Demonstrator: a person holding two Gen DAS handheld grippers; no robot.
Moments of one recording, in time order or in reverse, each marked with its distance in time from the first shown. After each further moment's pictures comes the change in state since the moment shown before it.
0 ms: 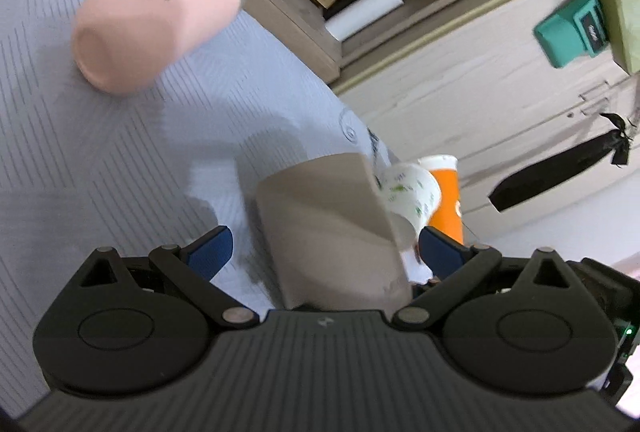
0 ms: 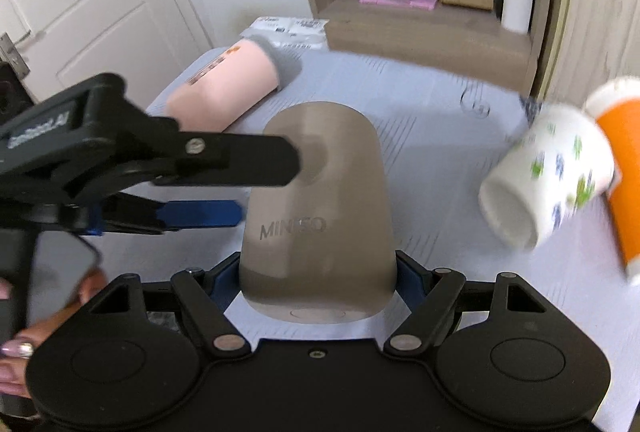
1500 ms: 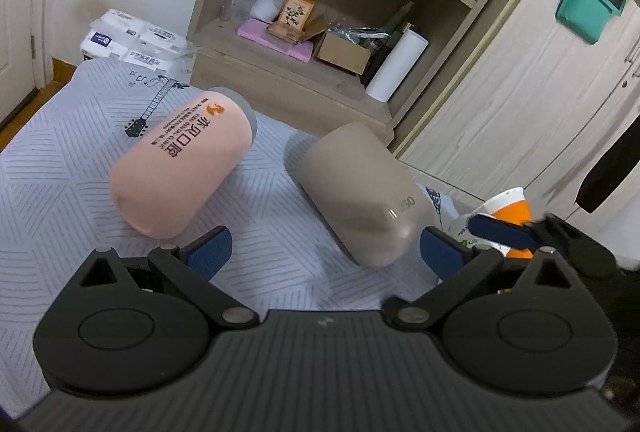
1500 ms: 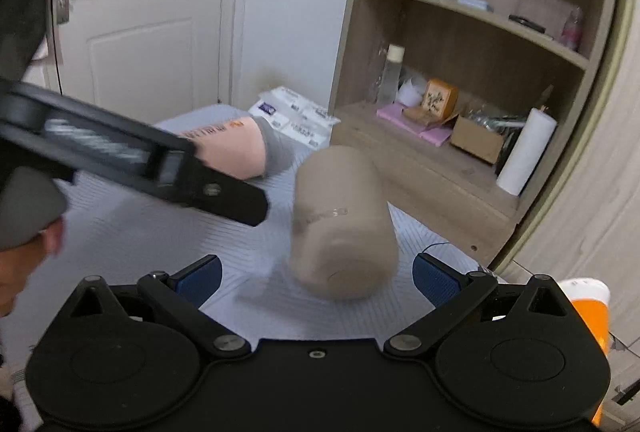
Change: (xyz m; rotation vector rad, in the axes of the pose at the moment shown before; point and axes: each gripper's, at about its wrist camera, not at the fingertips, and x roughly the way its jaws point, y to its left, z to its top) left arm -0.006 -0.043 0.018 0.284 -0.209 0.307; right arm 0.001 -0.009 0.030 -0.437 -0.282 -0.140
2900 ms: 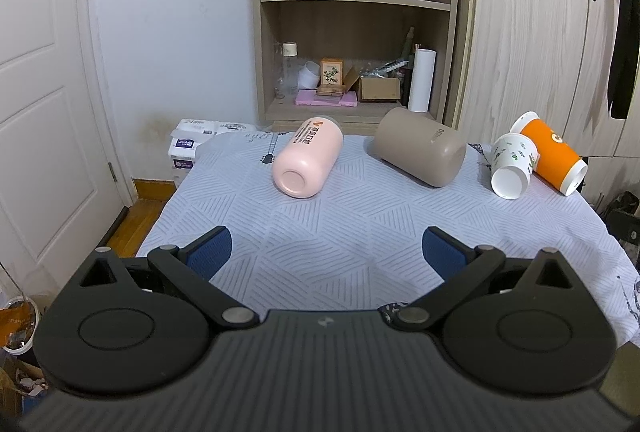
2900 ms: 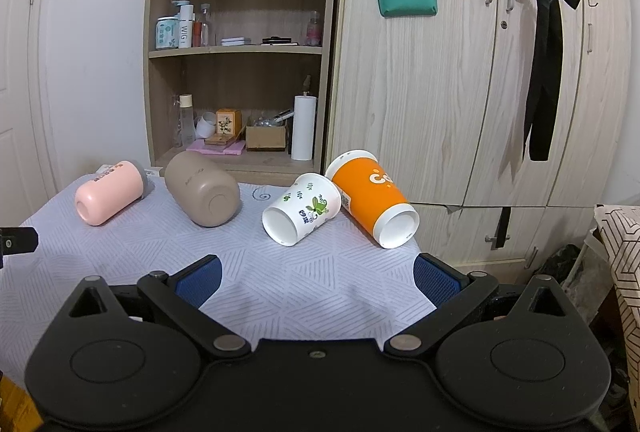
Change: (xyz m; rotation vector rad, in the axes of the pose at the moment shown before) left arm -0.150 0.002 -0.093 0.354 -0.205 0.247; right arm -0.162 0.084 -0.101 0.451 -0.161 -0.594
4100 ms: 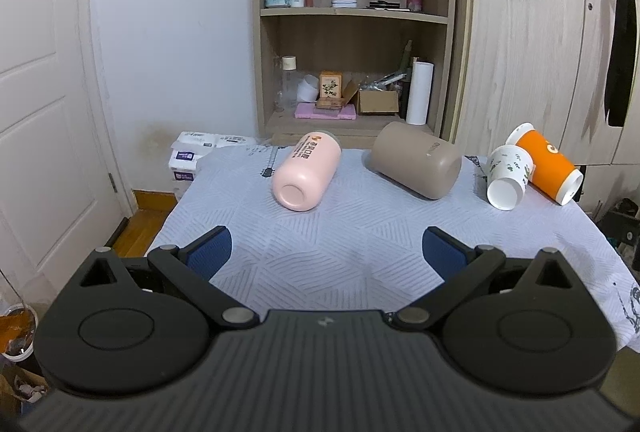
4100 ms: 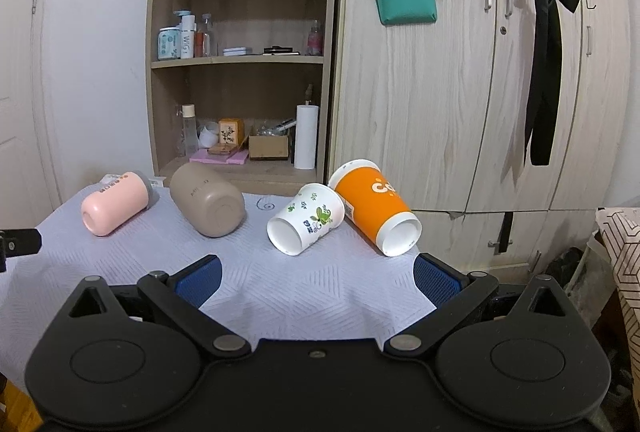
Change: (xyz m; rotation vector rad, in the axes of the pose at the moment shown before) left arm -0.011 0.001 0.003 0.001 -0.036 -0.001; right arm -0.004 0.001 0.003 0.016 -0.019 0.004
